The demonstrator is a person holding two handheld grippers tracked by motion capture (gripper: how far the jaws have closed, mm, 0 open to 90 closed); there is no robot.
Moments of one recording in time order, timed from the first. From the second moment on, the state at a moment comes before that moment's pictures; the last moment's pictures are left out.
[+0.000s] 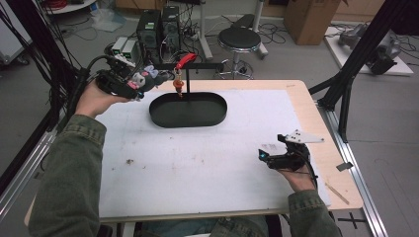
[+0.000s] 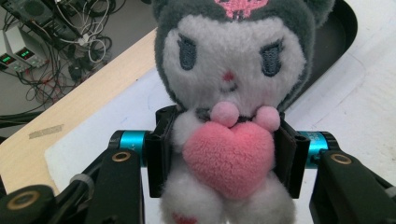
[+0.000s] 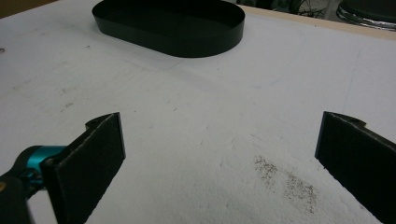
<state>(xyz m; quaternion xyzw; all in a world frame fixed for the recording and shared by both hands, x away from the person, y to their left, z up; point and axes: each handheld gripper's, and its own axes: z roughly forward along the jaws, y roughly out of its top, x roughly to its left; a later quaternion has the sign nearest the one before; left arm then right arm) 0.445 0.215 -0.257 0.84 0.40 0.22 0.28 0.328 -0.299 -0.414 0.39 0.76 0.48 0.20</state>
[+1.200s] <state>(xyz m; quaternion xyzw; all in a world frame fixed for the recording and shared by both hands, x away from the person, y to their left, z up) 0.483 0.214 -0.246 0.83 0.44 0.19 0.30 0.326 -0.299 -0.414 0.39 0.76 0.48 0.20</state>
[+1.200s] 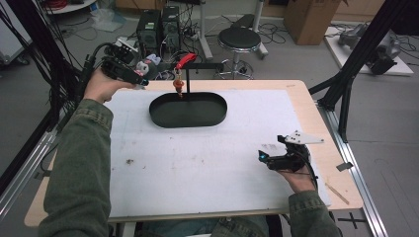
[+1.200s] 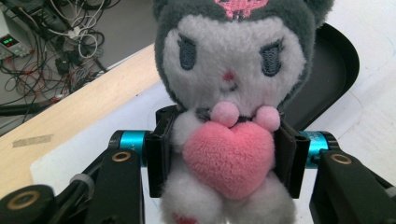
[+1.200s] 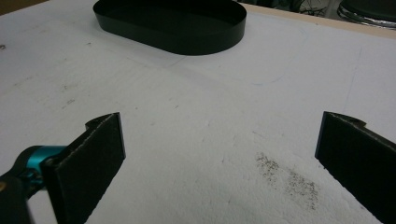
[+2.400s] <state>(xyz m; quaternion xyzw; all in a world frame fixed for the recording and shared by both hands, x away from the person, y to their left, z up) 0.492 0.251 -0.276 0.77 0.50 0.15 0.37 0.326 -0.300 -0.415 0.39 0.76 0.48 0.20</state>
